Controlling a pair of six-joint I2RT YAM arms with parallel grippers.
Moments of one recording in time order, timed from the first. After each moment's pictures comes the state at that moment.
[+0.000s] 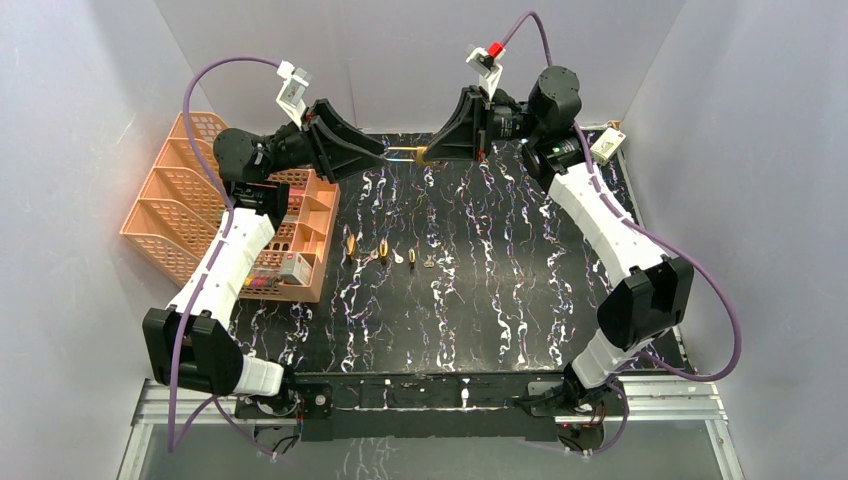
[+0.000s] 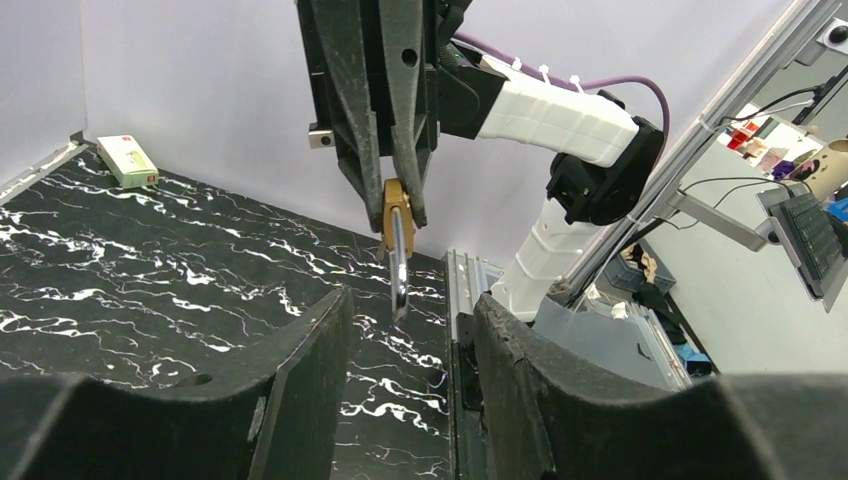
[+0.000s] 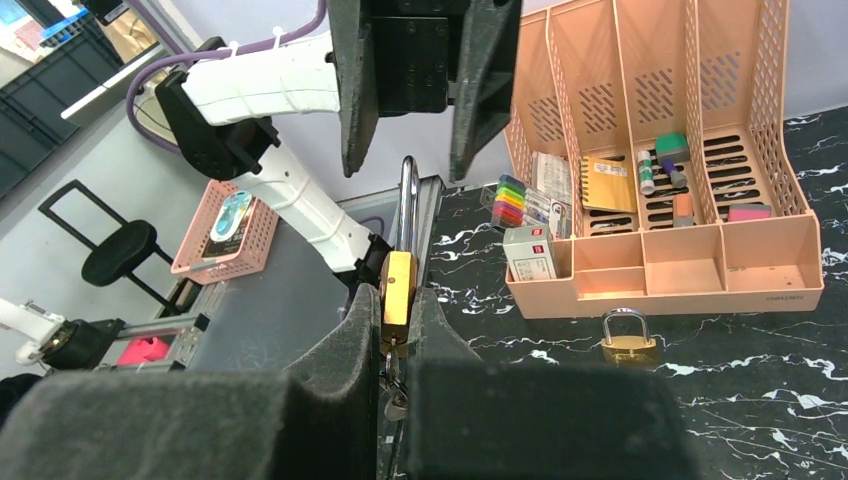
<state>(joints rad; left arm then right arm) -0.19 1.38 1.27 0.76 1.21 -0.99 0.43 1.63 1.67 0.27 -1.31 0.70</state>
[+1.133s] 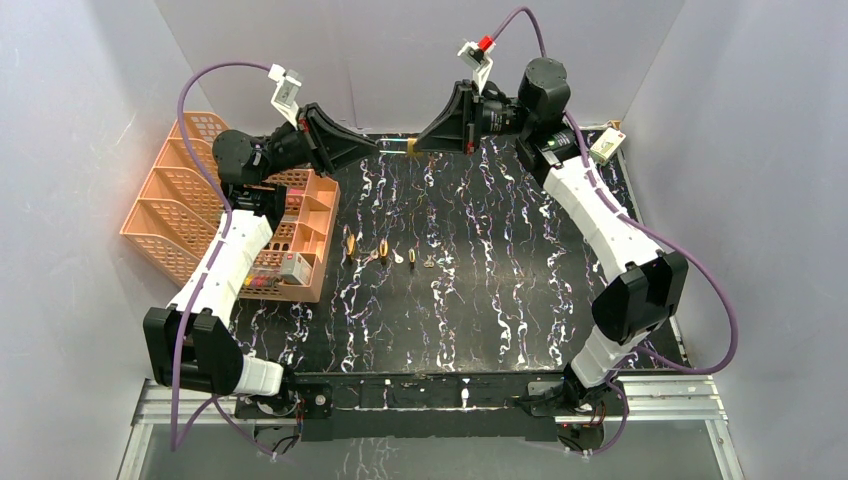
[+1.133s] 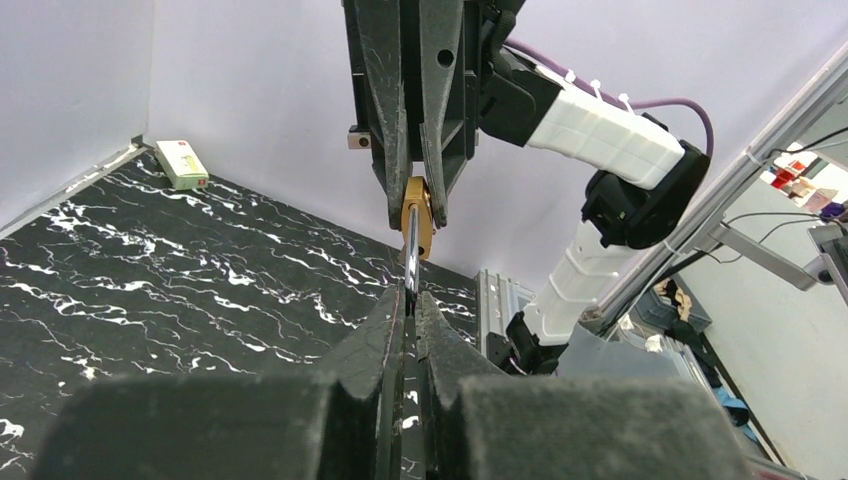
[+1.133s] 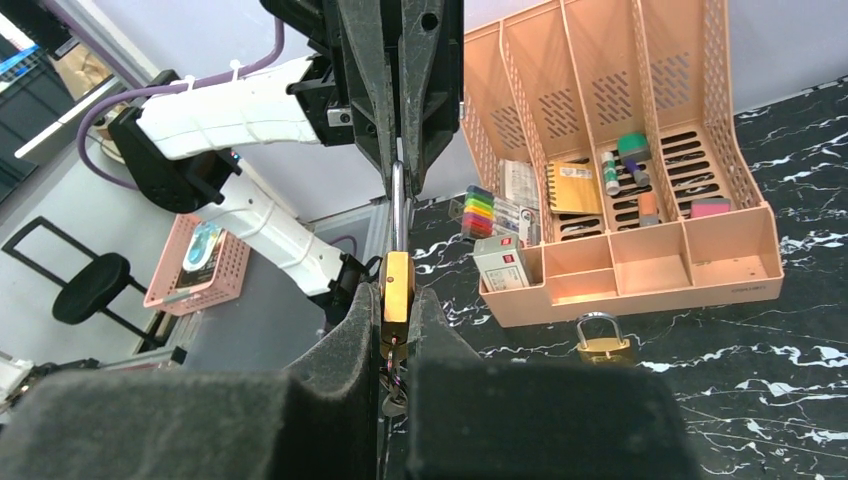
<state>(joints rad) -0.17 1.38 1.23 0.74 1.17 -0.94 0.46 1.68 1.76 0.10 -1.21 0.60</state>
